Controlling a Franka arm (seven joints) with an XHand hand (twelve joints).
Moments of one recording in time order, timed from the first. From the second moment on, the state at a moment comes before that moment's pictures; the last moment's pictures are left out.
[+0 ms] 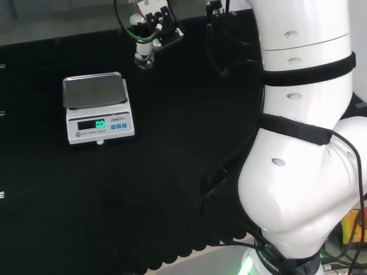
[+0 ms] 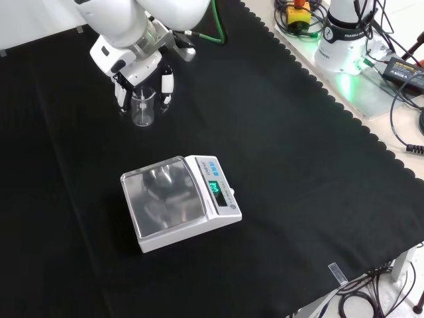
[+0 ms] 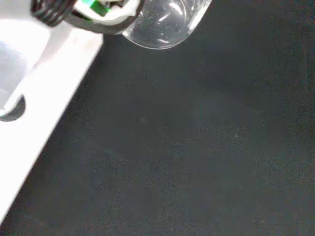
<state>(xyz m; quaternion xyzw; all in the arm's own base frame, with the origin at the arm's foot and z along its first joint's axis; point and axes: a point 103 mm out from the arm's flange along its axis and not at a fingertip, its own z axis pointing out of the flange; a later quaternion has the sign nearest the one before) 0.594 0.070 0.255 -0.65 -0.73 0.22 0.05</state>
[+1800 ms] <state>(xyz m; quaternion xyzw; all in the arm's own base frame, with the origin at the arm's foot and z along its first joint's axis) 0.629 0.240 0.204 -0.56 -0.79 0.27 0.06</state>
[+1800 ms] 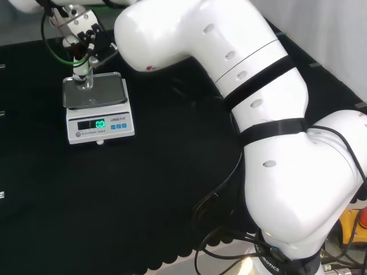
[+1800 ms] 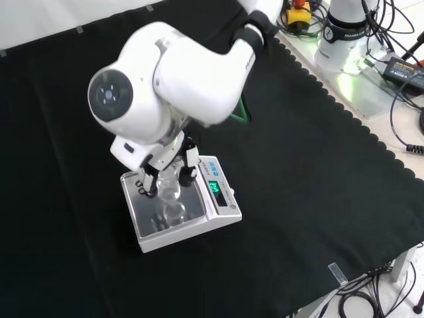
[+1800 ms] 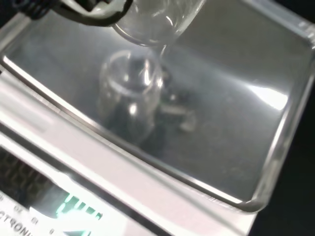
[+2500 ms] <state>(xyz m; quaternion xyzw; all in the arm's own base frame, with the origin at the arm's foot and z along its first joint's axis) 0.613 0.244 0.183 -0.54 -0.79 0.29 0.07</state>
